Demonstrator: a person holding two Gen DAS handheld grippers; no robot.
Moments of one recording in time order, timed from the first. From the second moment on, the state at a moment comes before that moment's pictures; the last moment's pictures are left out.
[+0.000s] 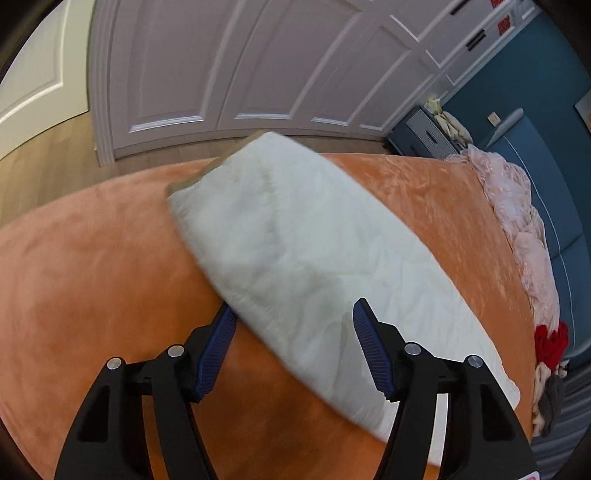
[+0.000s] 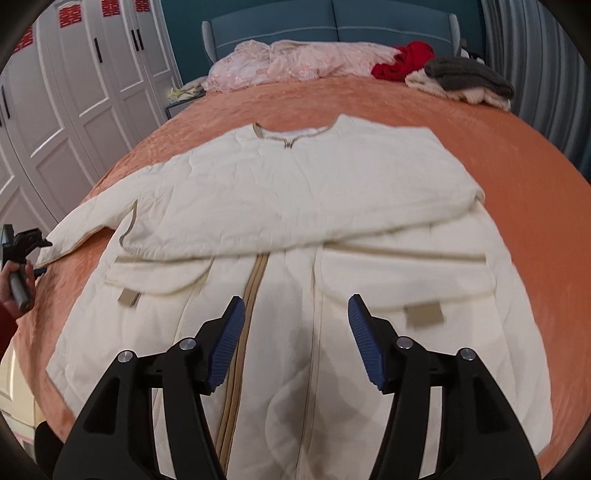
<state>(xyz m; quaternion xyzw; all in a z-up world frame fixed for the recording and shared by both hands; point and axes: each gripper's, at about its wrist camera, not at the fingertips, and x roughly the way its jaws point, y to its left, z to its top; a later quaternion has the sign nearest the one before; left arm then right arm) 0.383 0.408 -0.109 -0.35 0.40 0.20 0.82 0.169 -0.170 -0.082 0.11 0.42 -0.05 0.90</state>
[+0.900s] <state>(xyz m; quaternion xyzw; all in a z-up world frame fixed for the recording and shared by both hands) 0.295 -0.109 -0.018 -0.01 0.45 -0.24 0.86 0.126 -0.228 -0.078 0.16 0.41 -0.09 0.89</state>
